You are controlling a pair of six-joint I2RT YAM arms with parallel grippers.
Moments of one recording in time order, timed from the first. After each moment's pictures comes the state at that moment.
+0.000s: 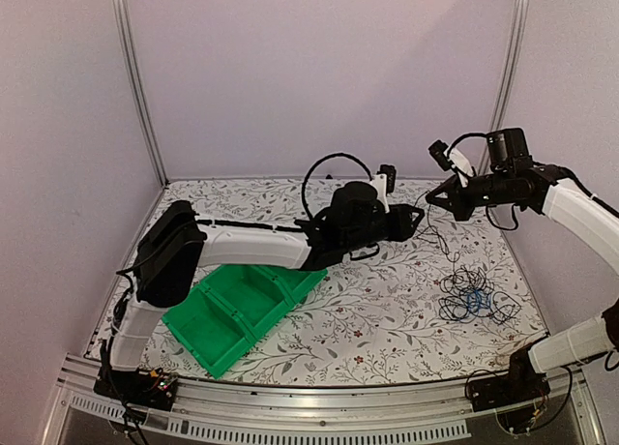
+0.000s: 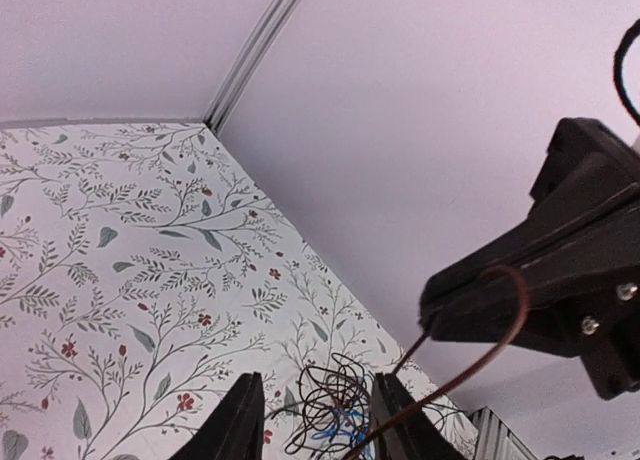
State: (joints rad) left arm -1.07 2.29 1.78 0.40 -0.07 -0.62; right arm 0.29 1.29 1.16 -0.55 -0.48 -0.40
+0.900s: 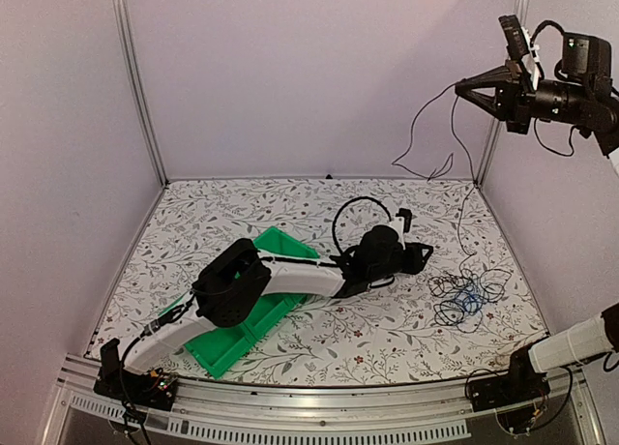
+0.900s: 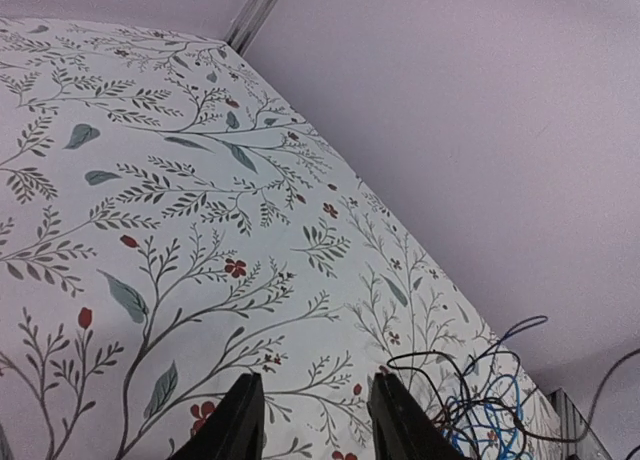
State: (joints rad) left arm -1.08 2.77 2.17 0.43 -0.06 -0.64; right arm 0.24 1.29 1.83 -0.78 -0.96 -0.37
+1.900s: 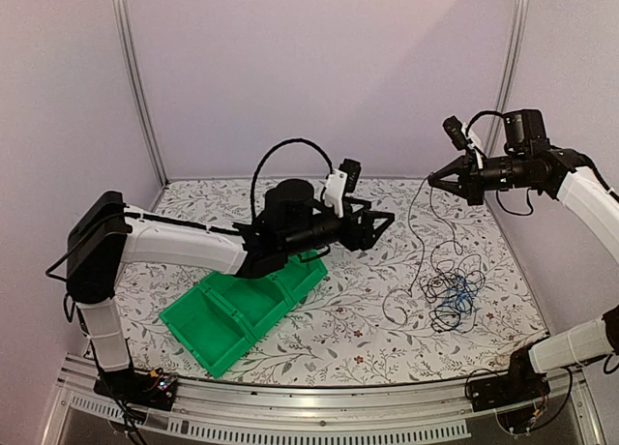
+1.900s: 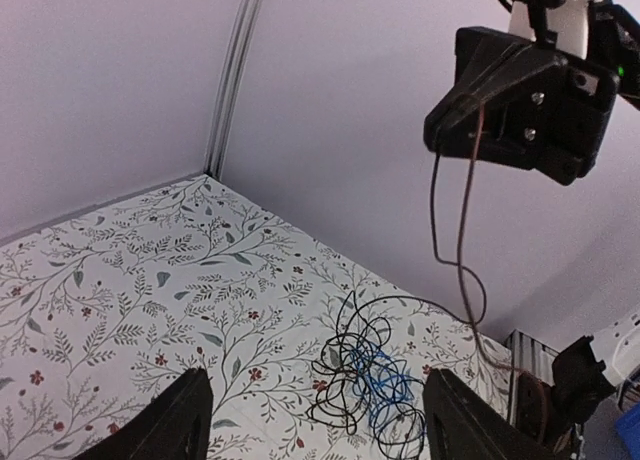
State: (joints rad) left arm -1.03 1.89 1.23 0.60 0.03 -0.33; right arm 0.23 1.27 1.32 -0.66 -0.78 -0.44
